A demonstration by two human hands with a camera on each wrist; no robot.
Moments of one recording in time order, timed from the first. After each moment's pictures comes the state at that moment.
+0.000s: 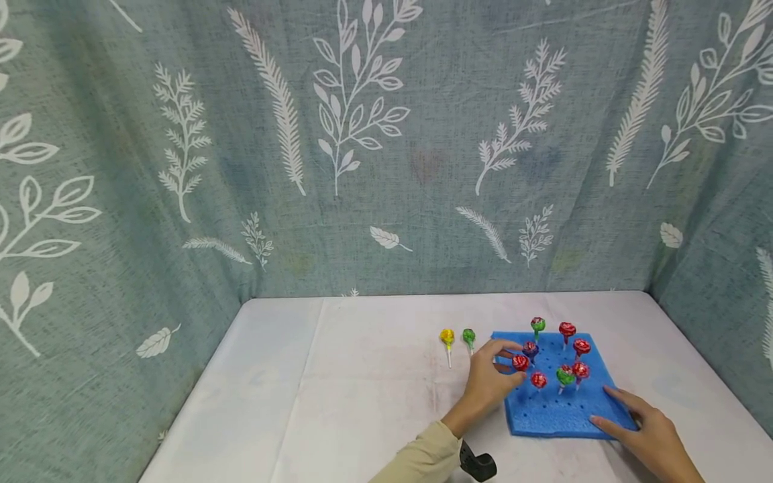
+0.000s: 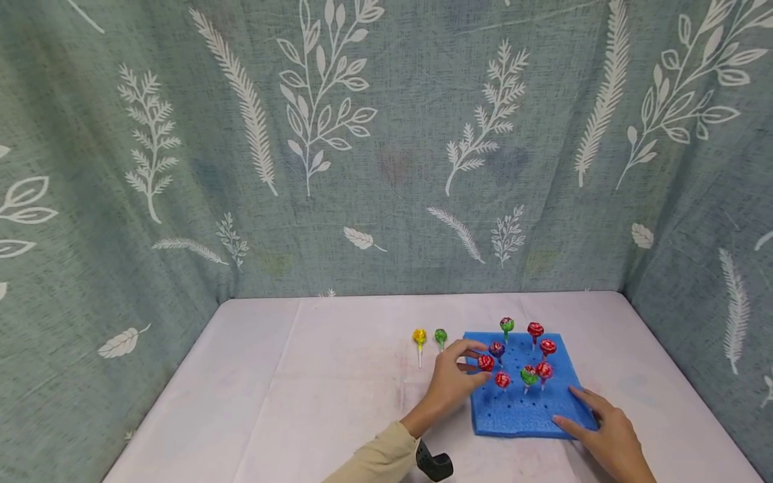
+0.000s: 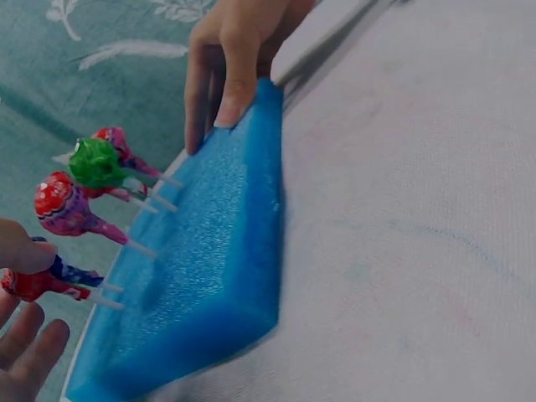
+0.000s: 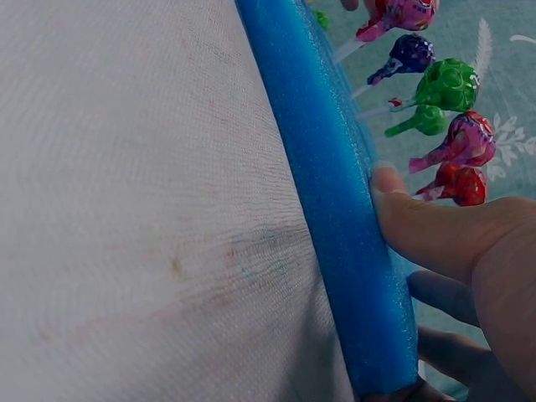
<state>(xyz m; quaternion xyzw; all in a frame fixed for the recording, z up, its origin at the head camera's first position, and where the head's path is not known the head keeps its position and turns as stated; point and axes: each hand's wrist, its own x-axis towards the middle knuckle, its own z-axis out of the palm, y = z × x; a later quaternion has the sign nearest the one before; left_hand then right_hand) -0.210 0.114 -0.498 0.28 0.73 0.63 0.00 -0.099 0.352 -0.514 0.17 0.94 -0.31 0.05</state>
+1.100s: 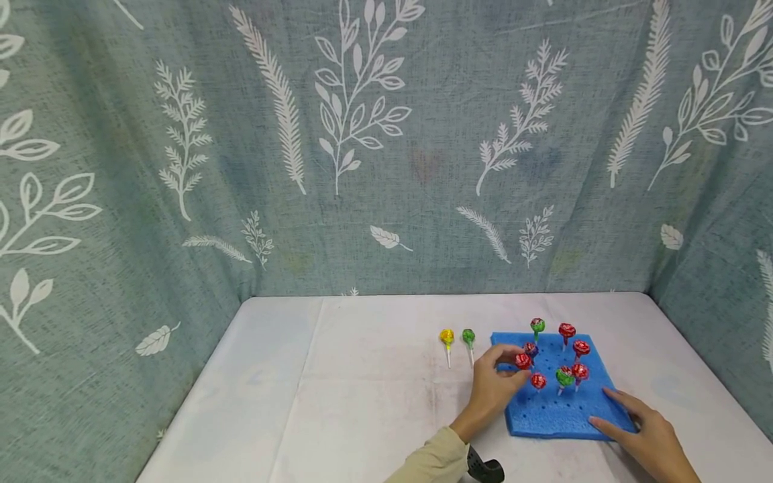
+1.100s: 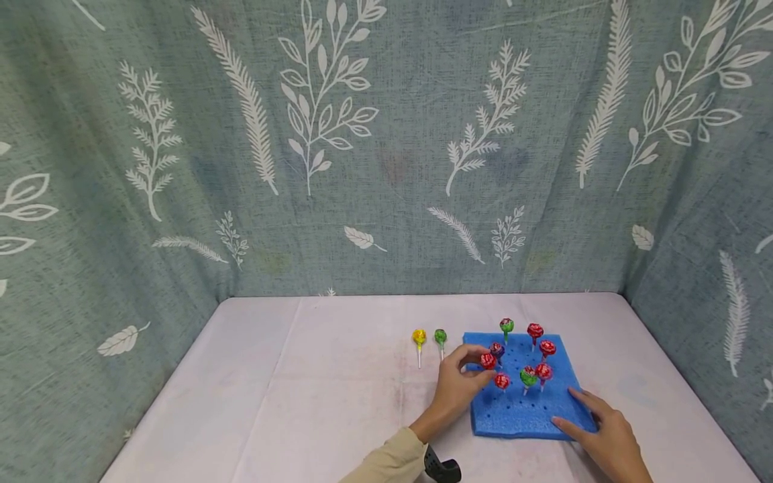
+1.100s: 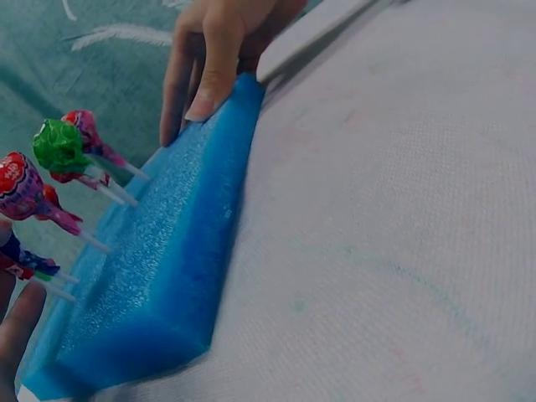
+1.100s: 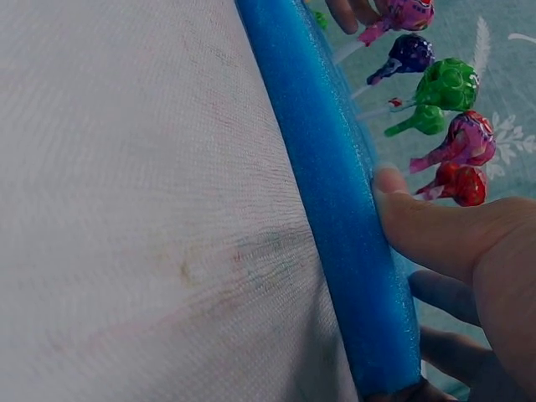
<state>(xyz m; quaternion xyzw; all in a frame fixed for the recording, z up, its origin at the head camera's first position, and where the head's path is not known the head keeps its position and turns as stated) -0.196 0.122 -0.497 0.25 0.68 0.69 -0.02 -0.099 0.351 -0.515 0.18 0.93 -0.32 0.05</state>
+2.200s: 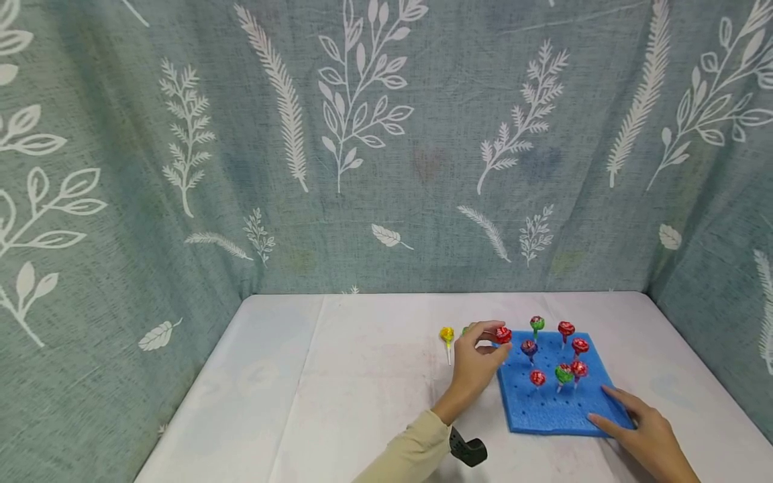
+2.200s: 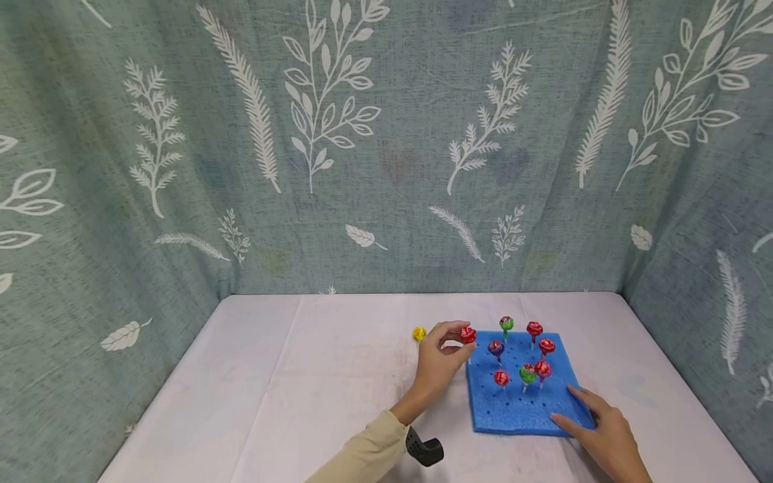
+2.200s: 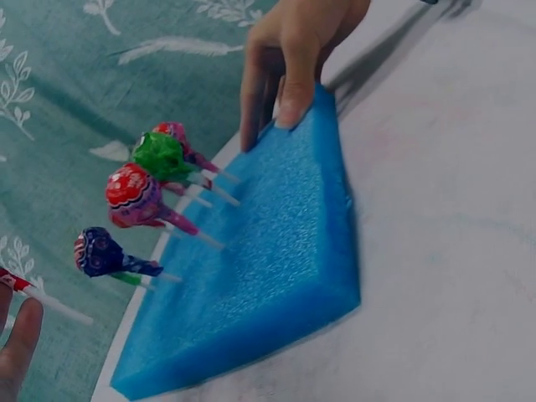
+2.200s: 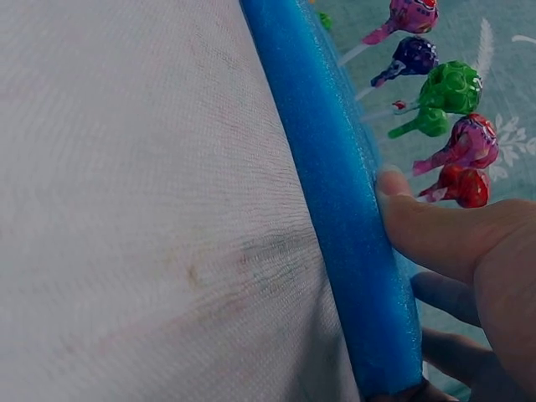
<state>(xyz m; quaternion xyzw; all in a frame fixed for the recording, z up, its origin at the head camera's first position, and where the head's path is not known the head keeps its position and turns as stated) -0.202 0.093 -0.450 0.25 0.68 0.68 -0.09 -0.102 0.355 -0.522 0.19 0.92 -0.32 0.05</state>
